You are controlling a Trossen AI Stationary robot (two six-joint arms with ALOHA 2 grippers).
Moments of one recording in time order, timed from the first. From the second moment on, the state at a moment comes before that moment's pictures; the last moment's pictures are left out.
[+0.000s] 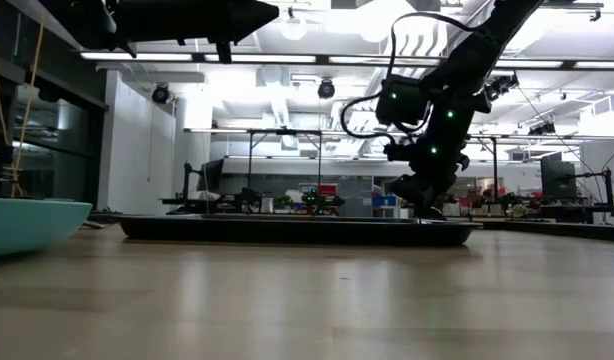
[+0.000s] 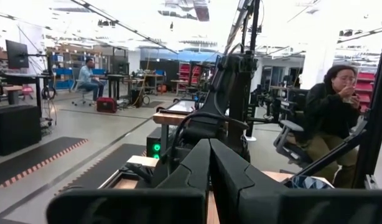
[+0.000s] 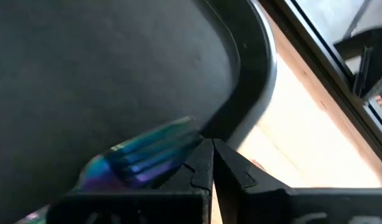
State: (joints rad) left arm 0.24 1.18 0.58 0.81 0.09 -0.07; right arm -0.36 1.68 0.84 -0.36 0.57 0.26
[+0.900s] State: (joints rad) left arm 0.24 1.18 0.58 0.80 0.09 -0.07; right arm -0.39 1.70 0.84 -0.34 0.56 0.31
